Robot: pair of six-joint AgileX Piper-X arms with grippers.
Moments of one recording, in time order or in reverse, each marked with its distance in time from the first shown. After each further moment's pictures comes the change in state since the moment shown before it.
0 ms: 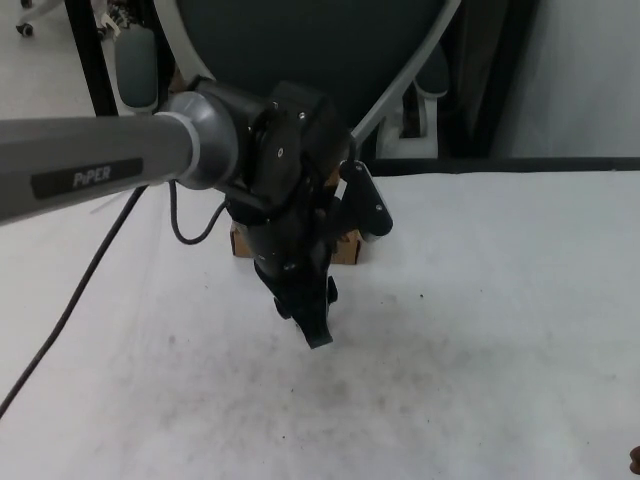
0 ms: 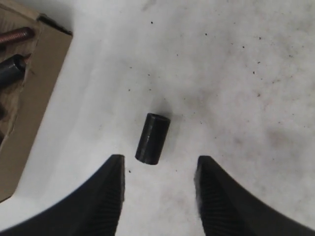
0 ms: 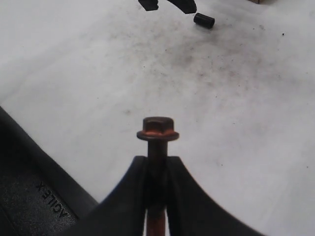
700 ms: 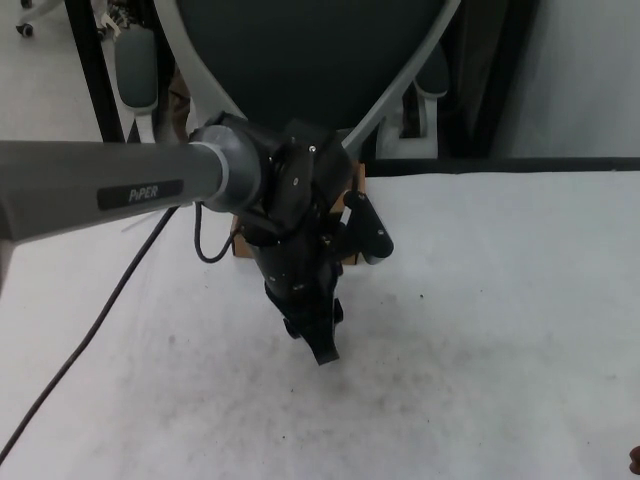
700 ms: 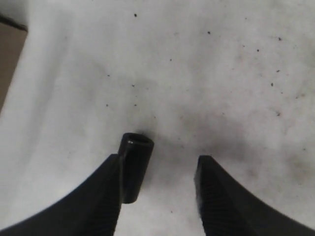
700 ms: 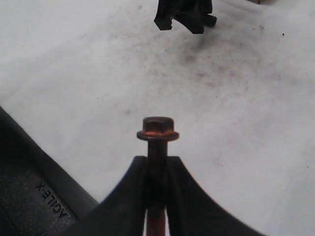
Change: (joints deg) left arm 0.2 7.0 -1.9 -2.1 2.5 -0.4; right arm 0.0 0.0 0.0 0.0 0.0 0.0
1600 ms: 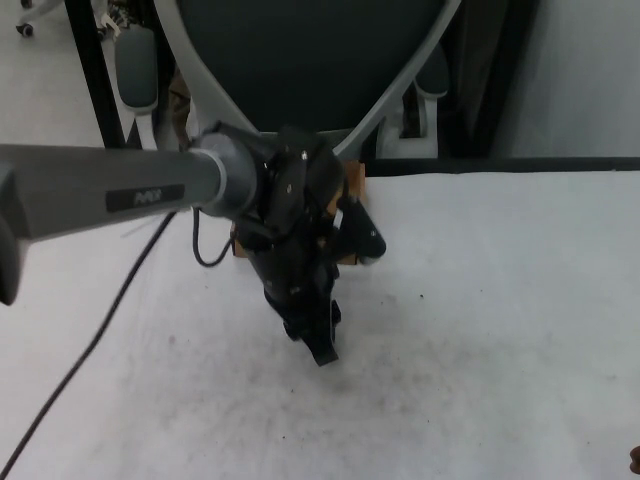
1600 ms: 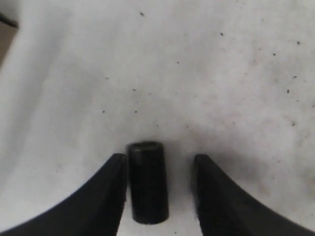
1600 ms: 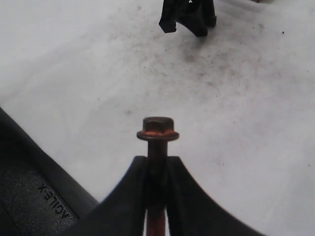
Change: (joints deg) left arm 1.4 2.2 -0.3 -1.2 3.2 -0.3; right arm 0.0 0.0 0.0 0.0 0.0 0.9
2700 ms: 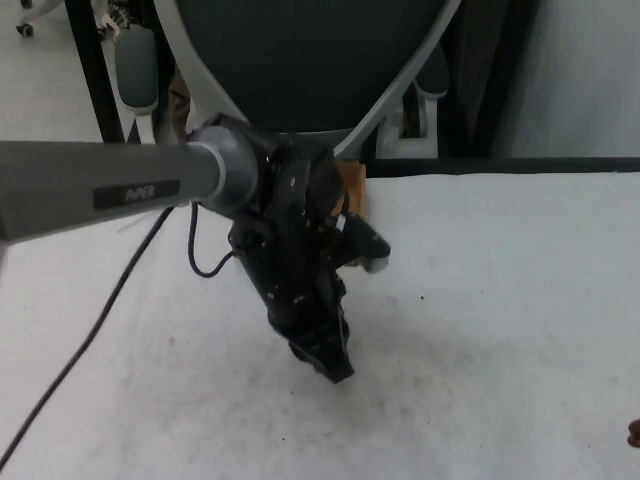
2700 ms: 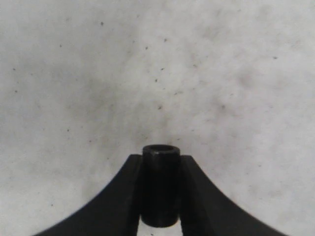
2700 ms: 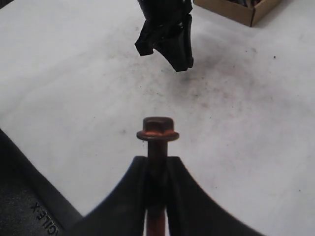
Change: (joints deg) left arm -1.2 -3.7 0.8 10.8 11.5 -6.6; right arm 0.0 0.0 0.0 -3.9 0.8 -0.8
